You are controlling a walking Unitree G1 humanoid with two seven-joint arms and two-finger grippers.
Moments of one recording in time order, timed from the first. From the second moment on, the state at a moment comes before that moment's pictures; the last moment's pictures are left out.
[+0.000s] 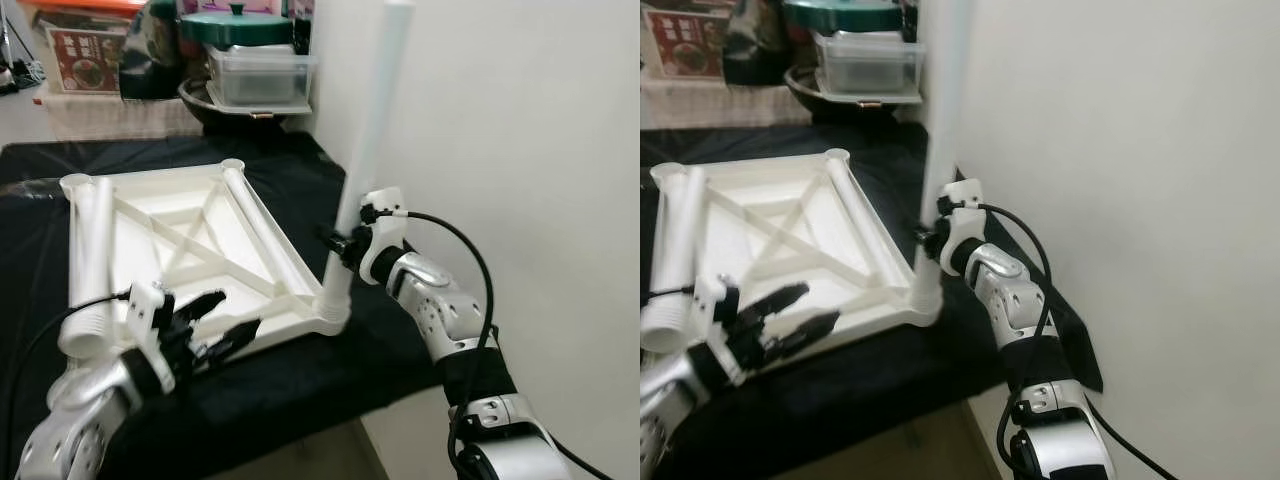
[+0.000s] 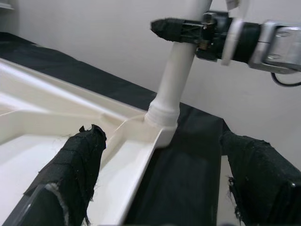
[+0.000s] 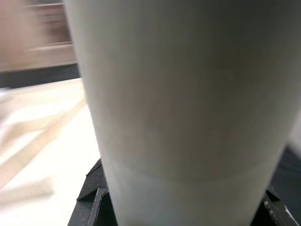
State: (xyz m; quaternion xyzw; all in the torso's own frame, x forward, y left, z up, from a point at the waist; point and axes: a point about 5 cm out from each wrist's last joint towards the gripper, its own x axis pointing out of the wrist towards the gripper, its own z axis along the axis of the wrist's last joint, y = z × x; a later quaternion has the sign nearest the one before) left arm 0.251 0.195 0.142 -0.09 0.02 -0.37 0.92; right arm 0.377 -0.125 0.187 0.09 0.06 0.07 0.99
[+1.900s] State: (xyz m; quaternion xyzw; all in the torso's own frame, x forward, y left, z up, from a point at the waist) left arm 0.250 0.194 0.144 -0.11 0.03 -0.41 0.91; right arm 0.341 -0.103 0.225 0.06 0.00 0.35 0.93
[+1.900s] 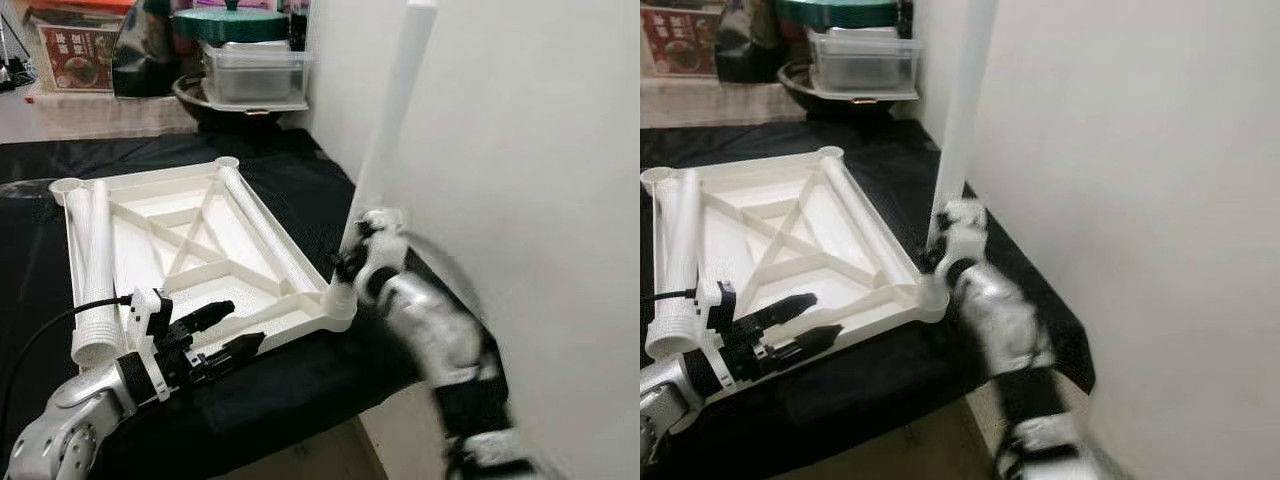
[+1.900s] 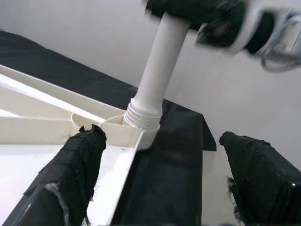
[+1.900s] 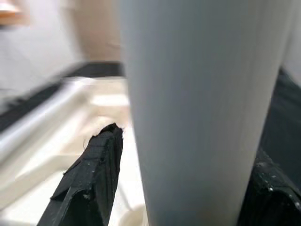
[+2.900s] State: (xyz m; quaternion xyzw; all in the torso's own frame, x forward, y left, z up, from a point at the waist) left arm 0.250 0.194 0.144 -0.12 0.04 -0.42 0.90; right arm 0.350 -0.068 0.167 0.14 0.09 0.16 0.97
